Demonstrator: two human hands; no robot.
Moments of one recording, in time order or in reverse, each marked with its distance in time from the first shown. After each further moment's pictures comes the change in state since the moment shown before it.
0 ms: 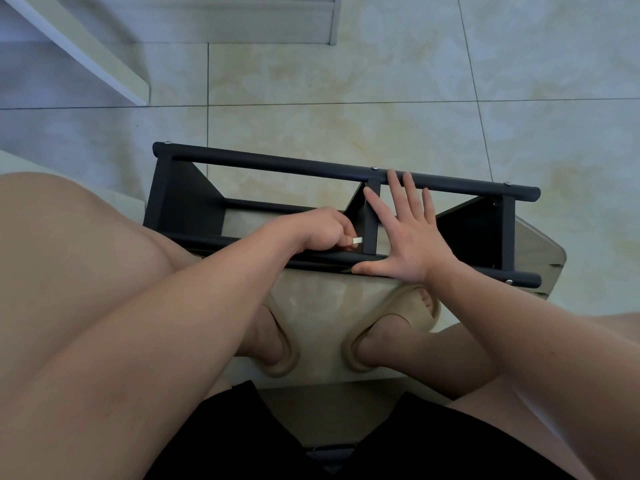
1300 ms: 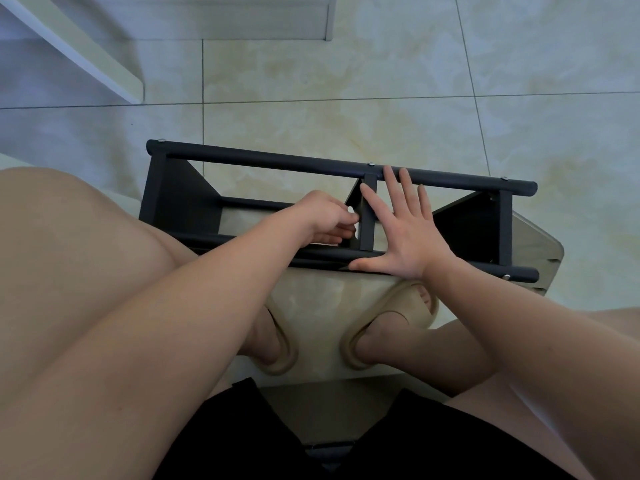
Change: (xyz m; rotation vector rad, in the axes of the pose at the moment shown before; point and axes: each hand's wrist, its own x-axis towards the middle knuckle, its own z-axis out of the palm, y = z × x) left_hand 0.004 0.015 0.003 -0.558 0.140 -0.156; right_hand -0.001 0.000 -0.002 0.019 -0.007 0.002
